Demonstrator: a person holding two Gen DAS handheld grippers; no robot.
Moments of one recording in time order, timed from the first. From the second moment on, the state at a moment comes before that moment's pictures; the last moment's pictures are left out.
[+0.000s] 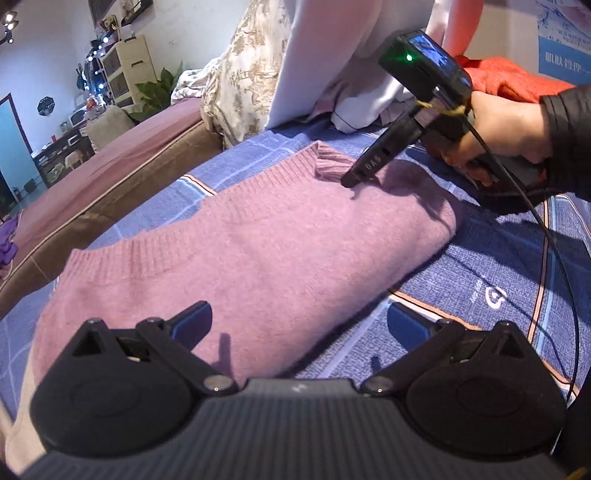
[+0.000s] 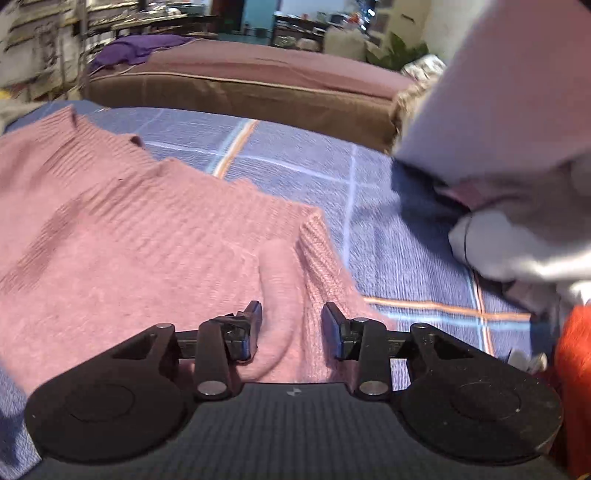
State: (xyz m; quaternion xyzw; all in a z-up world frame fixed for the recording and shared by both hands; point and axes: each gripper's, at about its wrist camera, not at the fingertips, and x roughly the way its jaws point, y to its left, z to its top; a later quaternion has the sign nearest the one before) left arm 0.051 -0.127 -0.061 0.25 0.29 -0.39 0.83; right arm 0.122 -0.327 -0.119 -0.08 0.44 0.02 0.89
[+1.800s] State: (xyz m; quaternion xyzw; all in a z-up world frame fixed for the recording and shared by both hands) left arm 0.056 -0.344 -0.161 0.46 0.18 -0.47 0.73; right arm 0.169 -0.405 -0.162 0.23 0.58 0.05 0.78
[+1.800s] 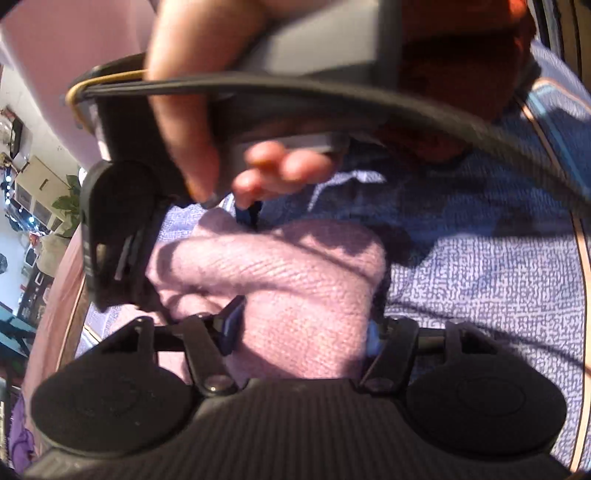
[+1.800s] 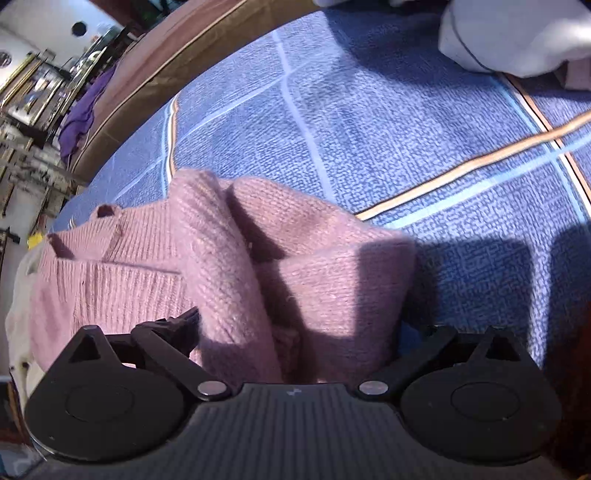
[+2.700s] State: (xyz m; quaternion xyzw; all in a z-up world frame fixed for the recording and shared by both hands) left arm 0.222 0.062 -0.049 -0.16 0.28 -0.34 0.88; right arm 0.276 -0.102 -0.042 0.27 0.54 0.28 0.75
